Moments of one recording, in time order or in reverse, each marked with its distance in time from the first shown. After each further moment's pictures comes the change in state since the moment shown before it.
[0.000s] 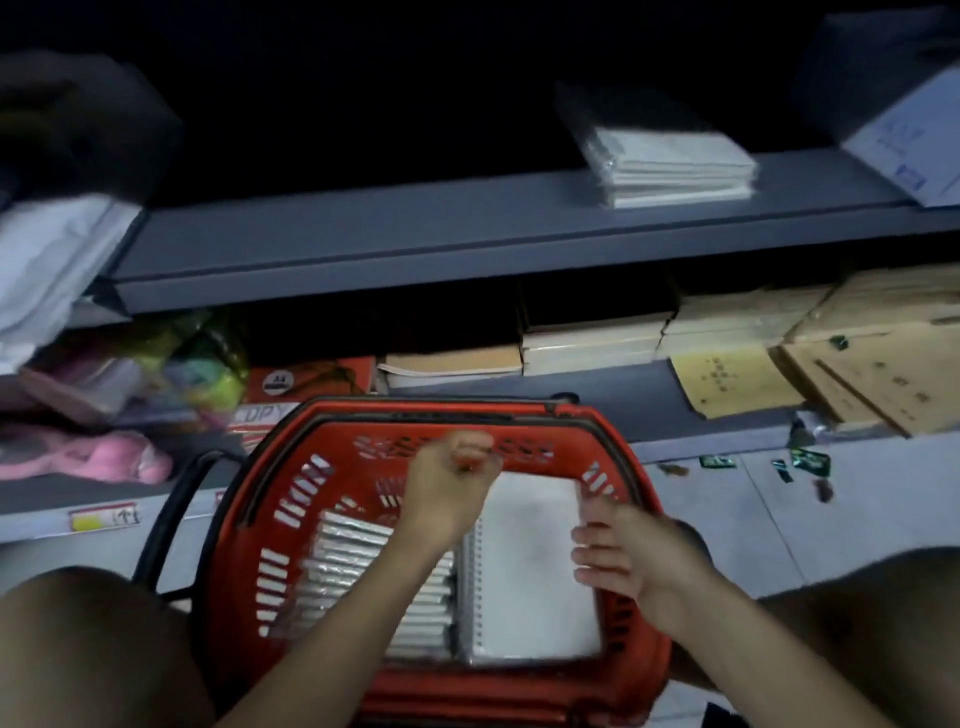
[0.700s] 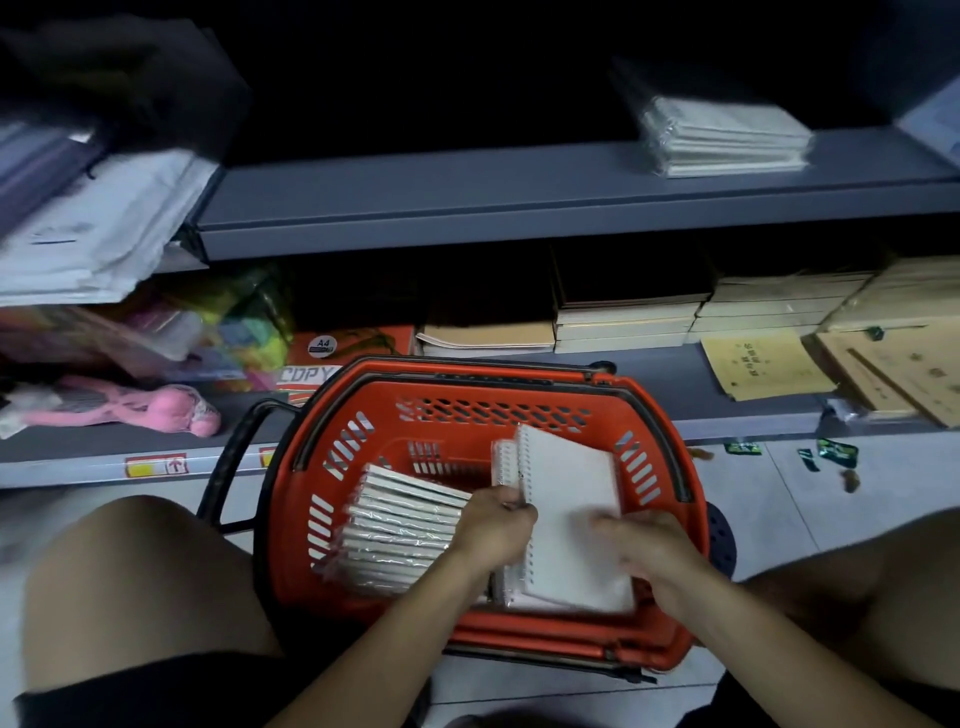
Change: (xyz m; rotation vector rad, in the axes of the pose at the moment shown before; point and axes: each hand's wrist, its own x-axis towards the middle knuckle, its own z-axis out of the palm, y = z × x) left_hand -0.063 -0.064 -0.006 0.090 -0.198 -0.416; right_hand 0.022 0.075 0.014 -0.236 0.196 -0.086
